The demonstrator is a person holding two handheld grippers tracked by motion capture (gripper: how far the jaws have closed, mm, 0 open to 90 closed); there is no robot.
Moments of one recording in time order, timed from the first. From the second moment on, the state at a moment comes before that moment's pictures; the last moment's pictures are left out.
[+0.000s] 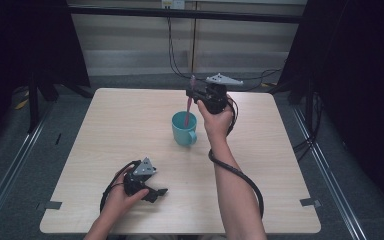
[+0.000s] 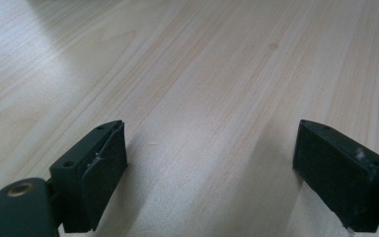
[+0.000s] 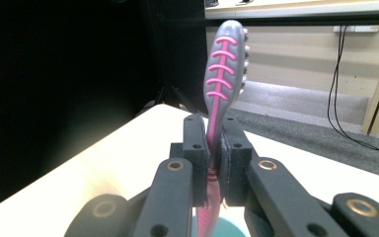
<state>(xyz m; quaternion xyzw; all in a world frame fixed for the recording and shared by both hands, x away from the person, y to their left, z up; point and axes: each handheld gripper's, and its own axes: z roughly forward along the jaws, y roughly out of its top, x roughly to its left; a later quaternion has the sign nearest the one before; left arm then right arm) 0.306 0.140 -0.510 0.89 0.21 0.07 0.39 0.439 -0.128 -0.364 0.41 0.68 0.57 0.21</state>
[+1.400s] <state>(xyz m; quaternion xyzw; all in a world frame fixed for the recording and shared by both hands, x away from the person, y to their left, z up) 0.305 0.140 -0.510 0.89 0.21 0.07 0.39 0.422 -0.141 -0.424 0.43 0.69 0.55 0.19</state>
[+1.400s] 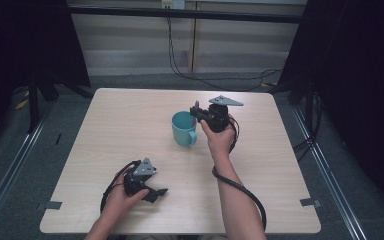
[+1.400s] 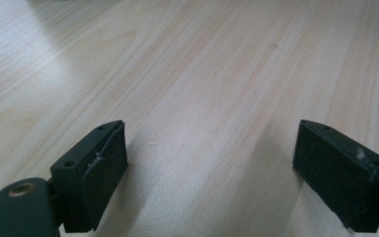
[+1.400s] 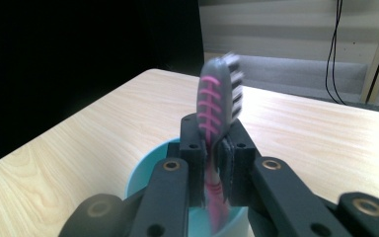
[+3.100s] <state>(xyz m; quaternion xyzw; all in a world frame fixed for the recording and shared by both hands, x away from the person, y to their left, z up) 0.305 0.140 -0.510 0.89 0.21 0.07 0.39 0.399 -0.162 -0.428 0.43 0.71 0.52 0.18</state>
